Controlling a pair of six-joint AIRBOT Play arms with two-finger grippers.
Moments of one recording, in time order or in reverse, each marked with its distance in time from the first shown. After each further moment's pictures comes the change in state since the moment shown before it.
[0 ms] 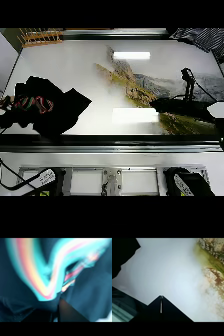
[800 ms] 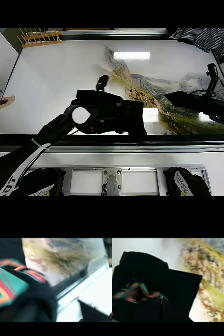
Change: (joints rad) left arm -1.302 0.044 0.209 -0.245 0.360 -0.185; right arm -0.285 0.007 0.020 0.090 0.061 -0.106
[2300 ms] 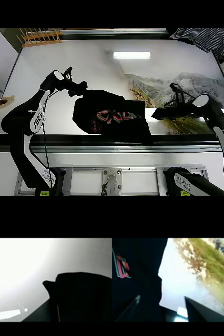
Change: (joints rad) left arm 0.693 -0.755 0.583 0.203 -0.449 0.045; right arm 0.190 -0.346 -0.002 -0.408 0.029 0.126
